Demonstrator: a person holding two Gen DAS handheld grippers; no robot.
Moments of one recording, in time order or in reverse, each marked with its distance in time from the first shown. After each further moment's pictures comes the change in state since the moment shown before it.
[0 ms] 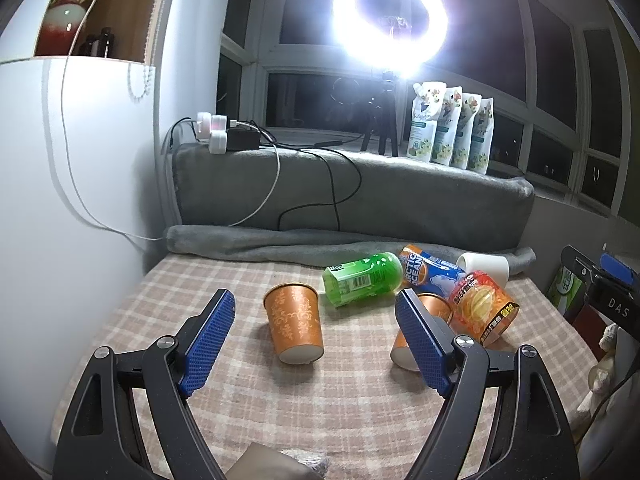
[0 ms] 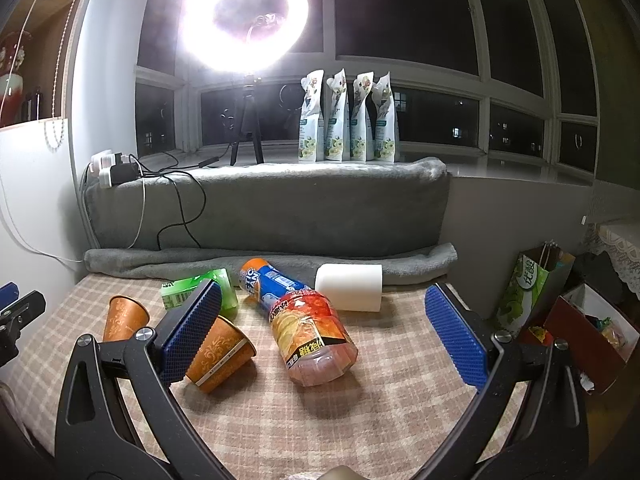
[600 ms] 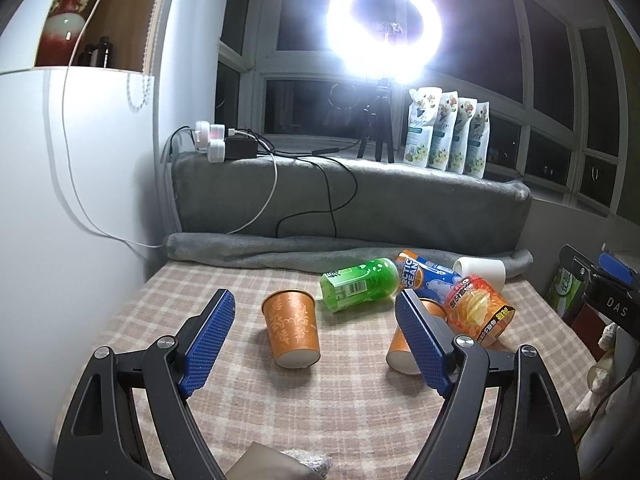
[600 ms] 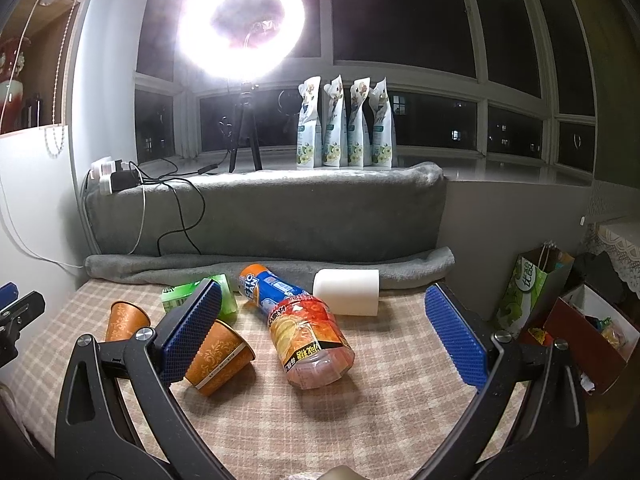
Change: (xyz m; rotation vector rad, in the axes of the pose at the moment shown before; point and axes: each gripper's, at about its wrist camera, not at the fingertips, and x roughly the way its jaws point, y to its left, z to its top) left arm -0.004 -0.006 0.003 0.010 -0.018 0.000; right arm -0.002 -0.004 0.001 0.009 -0.008 0.000
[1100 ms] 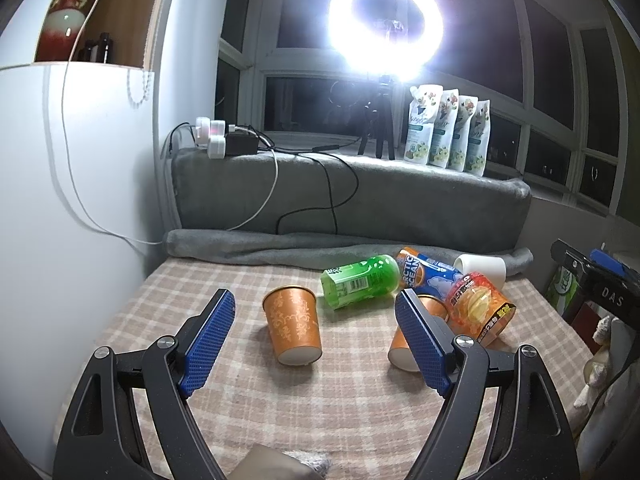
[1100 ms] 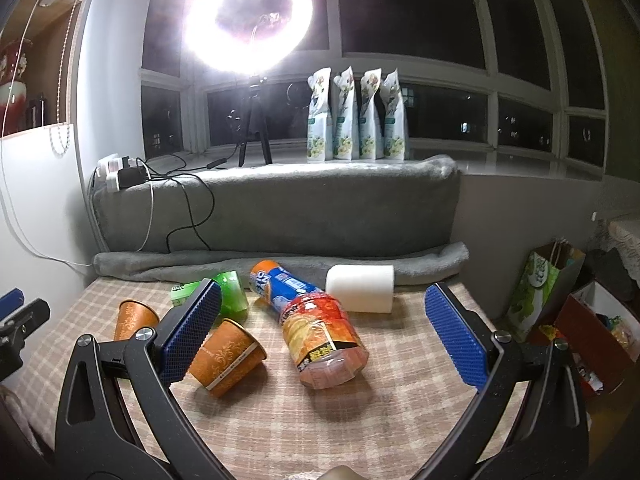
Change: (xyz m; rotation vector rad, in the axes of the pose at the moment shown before) left arm -0.002 0.002 -0.003 -0.004 0.012 0.001; right arm 0.016 0.008 0.006 0.008 0.044 0.067
